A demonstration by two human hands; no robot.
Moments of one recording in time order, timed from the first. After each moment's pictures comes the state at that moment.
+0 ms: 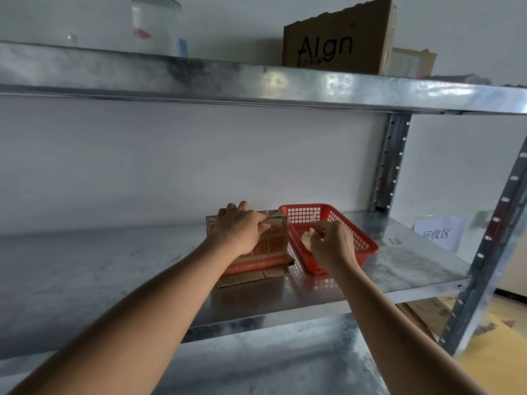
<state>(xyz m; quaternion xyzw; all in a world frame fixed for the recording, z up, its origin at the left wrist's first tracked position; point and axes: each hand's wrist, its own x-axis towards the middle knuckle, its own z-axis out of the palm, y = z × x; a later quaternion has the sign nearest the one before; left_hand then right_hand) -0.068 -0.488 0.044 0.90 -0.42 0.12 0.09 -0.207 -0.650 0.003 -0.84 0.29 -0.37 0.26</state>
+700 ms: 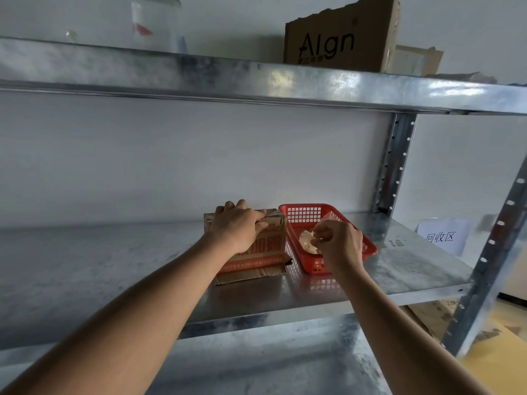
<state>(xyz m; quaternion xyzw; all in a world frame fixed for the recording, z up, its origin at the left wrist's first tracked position) -0.060 -0.492 0.038 0.90 -0.41 0.13 0.09 -0.217 -0.664 0.000 -0.82 0.29 -0.41 0.26</state>
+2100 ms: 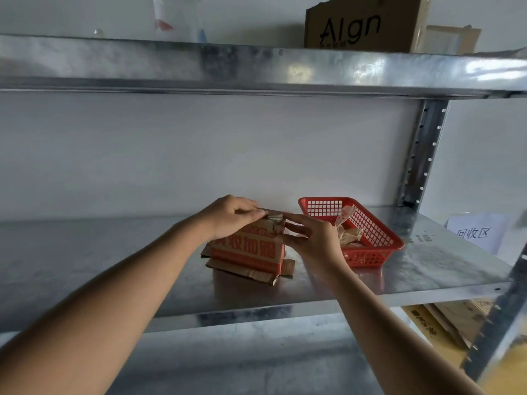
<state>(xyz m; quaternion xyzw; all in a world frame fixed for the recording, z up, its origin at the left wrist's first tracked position) -0.029 -0.426 0.053 0.83 -0.45 -0.05 0.34 -0.177 -0.608 -0.014 -0.80 0.05 -0.34 0.50</state>
